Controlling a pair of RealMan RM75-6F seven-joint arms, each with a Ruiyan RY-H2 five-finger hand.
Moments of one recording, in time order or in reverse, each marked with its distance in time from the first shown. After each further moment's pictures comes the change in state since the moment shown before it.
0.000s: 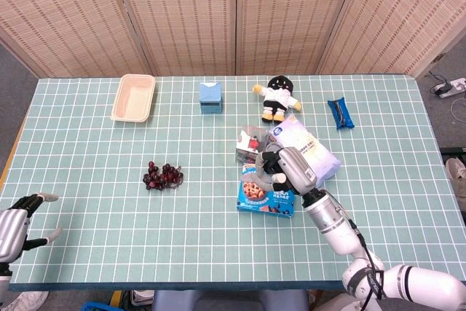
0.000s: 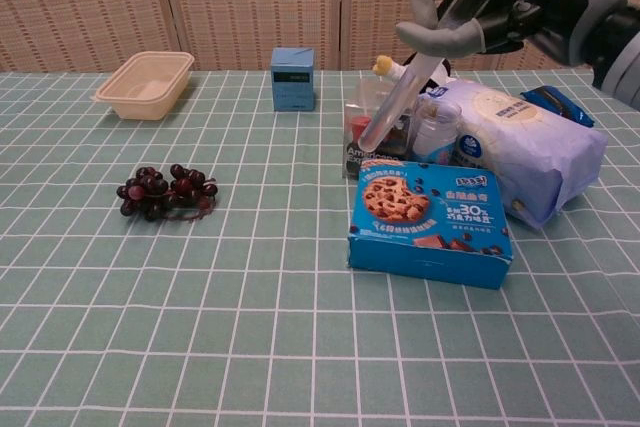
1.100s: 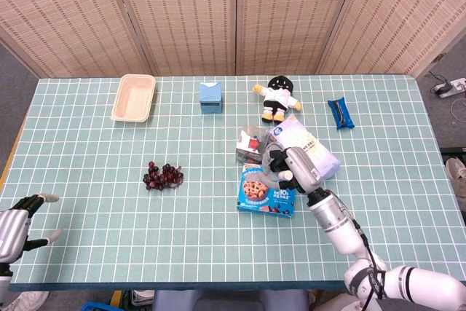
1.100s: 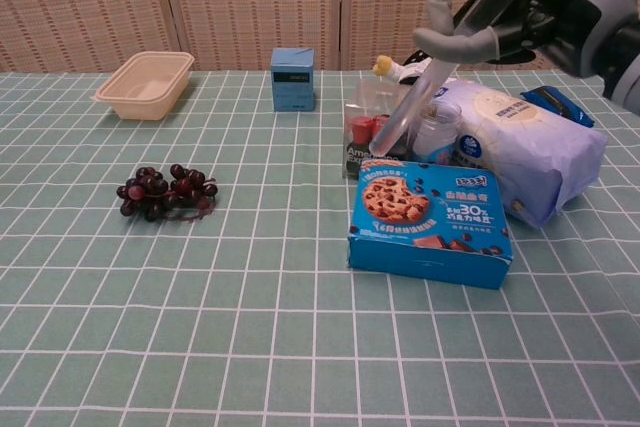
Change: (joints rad) left arm -0.001 0.003 0.003 -0.003 -0.001 -0.005 0.003; right arm -0.016 -0.001 -0.010 0.024 0.025 0.006 0.075
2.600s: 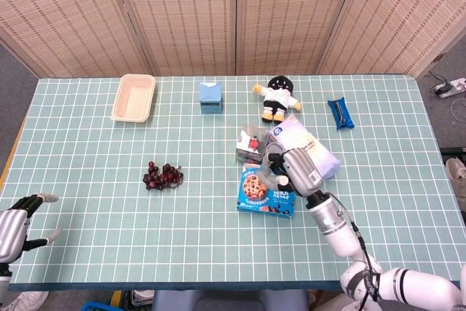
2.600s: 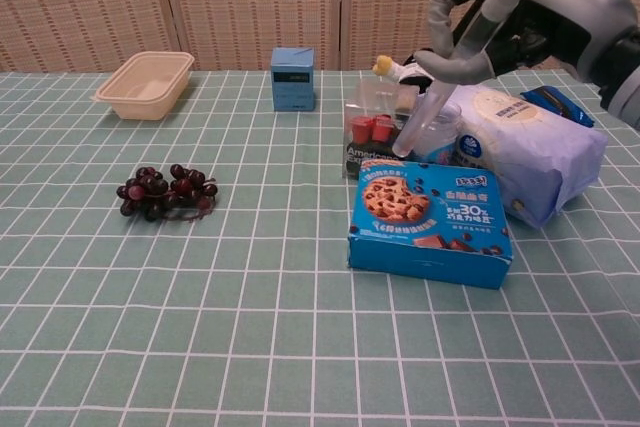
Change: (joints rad) left arm 0.002 0.002 -0.001 -0.003 -0.001 0.003 -0.002; right arm -0.013 -0.040 -0.002 0.019 -0.008 0.045 -0.142
